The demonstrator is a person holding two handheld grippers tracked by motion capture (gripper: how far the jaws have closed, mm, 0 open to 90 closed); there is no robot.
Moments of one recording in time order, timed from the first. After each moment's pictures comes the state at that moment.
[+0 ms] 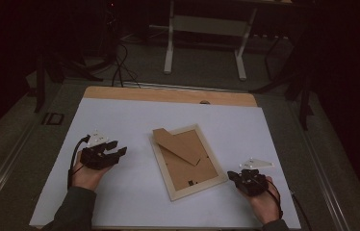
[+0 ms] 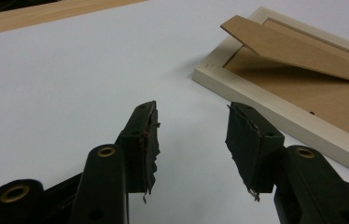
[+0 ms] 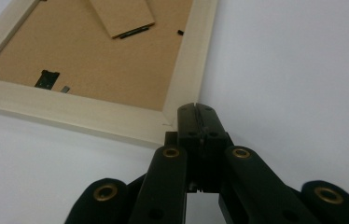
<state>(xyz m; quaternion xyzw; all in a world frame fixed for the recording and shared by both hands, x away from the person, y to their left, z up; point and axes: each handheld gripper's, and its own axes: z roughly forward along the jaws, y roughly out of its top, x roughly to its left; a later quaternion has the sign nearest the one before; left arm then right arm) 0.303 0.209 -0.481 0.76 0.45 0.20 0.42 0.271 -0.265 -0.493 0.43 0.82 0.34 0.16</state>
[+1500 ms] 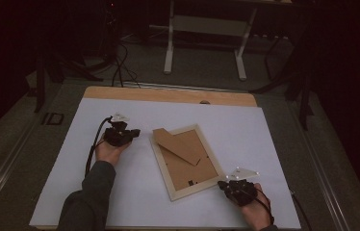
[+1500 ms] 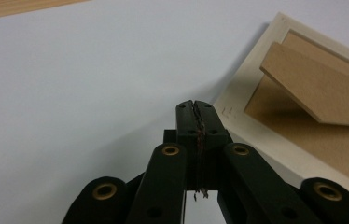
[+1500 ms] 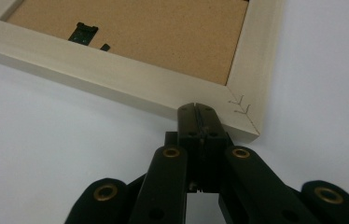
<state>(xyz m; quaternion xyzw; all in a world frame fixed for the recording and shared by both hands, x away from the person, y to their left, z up) 0.396 0.174 -0.504 0.78 0.46 0.13 0.41 0.255 -0.241 -0.517 0.38 0.86 0.32 0.15</state>
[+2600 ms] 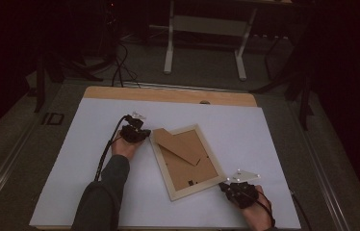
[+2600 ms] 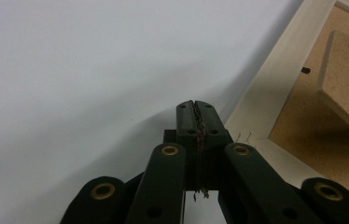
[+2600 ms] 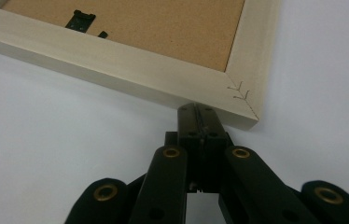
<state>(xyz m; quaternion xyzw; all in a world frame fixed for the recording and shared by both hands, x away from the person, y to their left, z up) 0.428 0.134 -0.525 0.80 0.47 0.13 0.36 0.250 -0.245 -0.520 0.38 0.86 0.31 0.15</state>
